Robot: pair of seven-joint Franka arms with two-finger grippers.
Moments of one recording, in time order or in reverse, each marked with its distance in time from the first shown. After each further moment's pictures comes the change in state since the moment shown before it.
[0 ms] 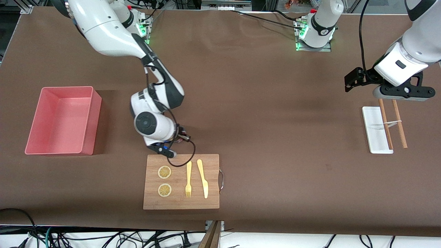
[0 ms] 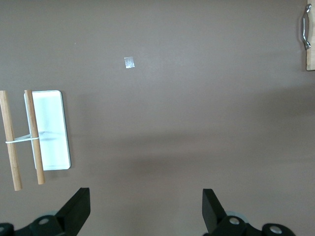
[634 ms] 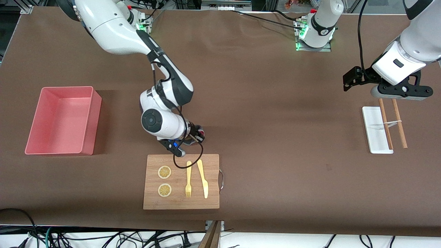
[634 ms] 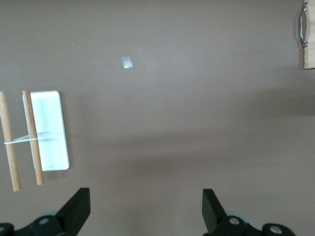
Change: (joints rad) left arm 0.001 0.000 -0.002 0.000 0.000 0.001 0.000; right arm -0.010 0.017 0.023 0.094 0.145 -0.092 0.076
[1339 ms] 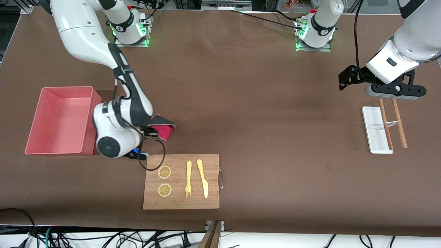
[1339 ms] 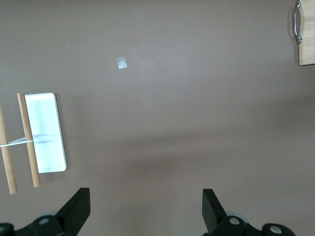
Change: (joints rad) left arm 0.001 0.000 -0.020 0.000 0.000 0.000 0.000; right arm -0.081 -0.019 -0.235 0.013 -0.099 -0.411 -0.608
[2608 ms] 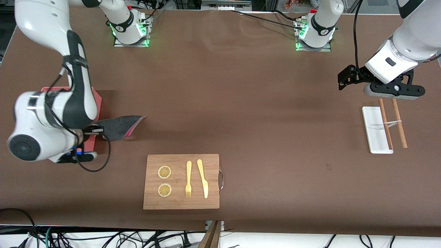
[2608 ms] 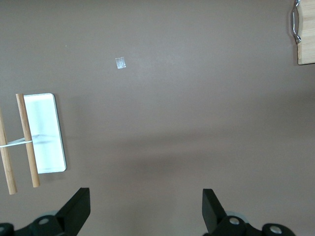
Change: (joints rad) left arm 0.000 0.000 -0.006 0.000 0.000 0.001 0.000; right arm -0.059 -0.119 -0.176 0.170 -0.081 -0.263 -0.405
